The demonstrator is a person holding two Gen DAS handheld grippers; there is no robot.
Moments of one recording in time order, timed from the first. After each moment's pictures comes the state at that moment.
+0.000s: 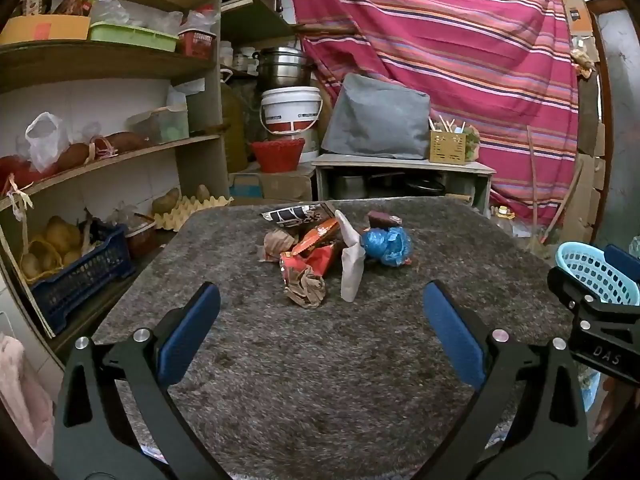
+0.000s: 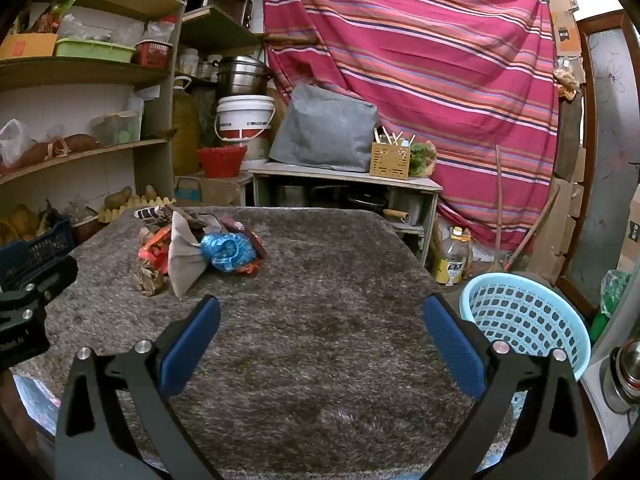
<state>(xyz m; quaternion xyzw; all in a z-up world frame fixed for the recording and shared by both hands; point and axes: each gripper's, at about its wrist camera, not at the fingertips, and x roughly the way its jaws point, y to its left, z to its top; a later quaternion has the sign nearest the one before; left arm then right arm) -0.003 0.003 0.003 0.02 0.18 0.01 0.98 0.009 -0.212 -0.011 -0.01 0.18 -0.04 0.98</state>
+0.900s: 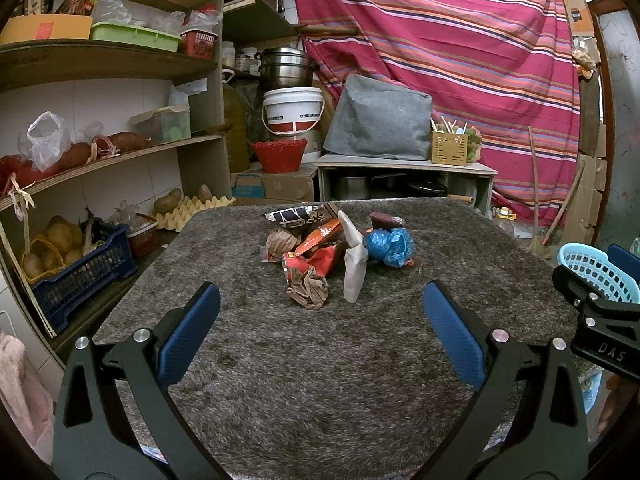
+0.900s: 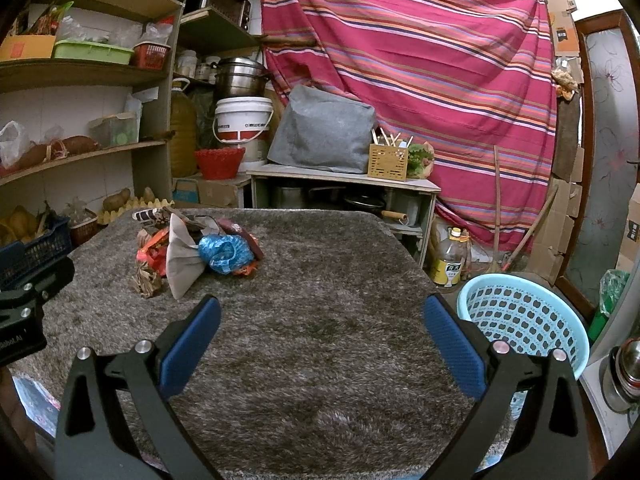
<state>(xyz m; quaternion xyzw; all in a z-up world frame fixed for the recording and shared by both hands) -0.001 0.004 0.003 0.02 0.18 0.01 0.98 0.008 -0.214 -0.010 -0.01 0.17 -0.04 0.98</state>
